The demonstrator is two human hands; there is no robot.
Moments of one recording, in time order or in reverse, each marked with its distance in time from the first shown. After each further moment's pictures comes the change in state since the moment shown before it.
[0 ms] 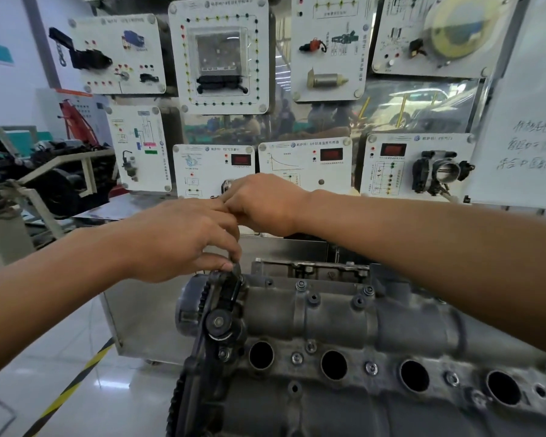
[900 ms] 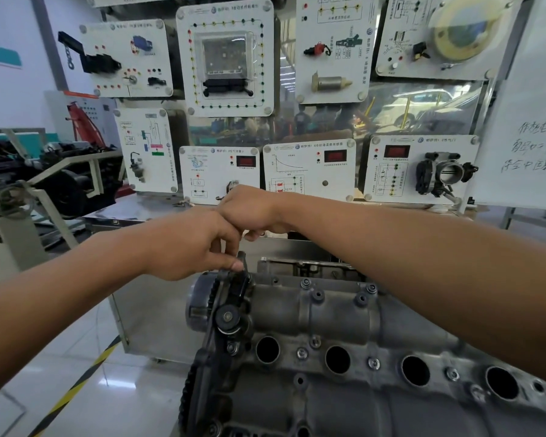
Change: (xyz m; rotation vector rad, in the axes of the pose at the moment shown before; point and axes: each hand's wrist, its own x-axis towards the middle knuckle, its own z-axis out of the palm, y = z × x) left_hand 0.001 0.005 0.004 -0.396 -0.058 -0.346; right_hand 0.023 -0.031 -0.002 1.009 -0.214 0.580
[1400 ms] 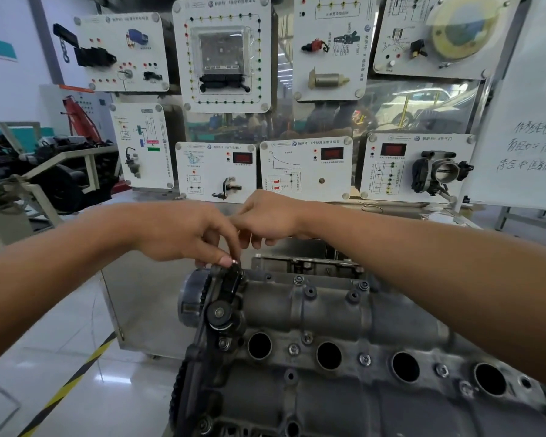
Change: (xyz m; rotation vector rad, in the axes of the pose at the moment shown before) left_hand 0.005 0.004 -0.018 -0.200 -0.270 -0.015; right_hand -0.021 0.030 -0.009 -0.038 0.020 -0.007
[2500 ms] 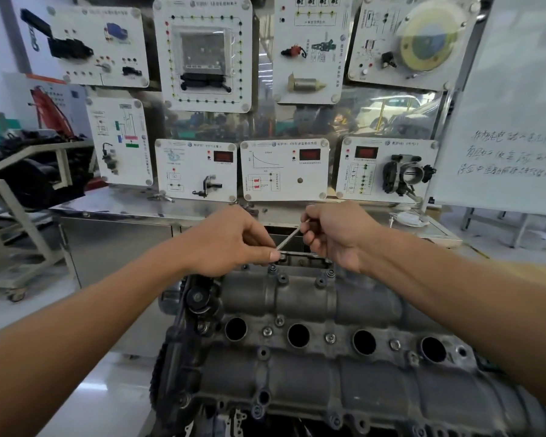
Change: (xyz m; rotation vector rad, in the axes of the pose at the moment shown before) left_hand 0.035 0.053 0.054 -0.324 0.369 0.141; right_hand -0.111 0.026 -0.018 0.886 0.524 0.401
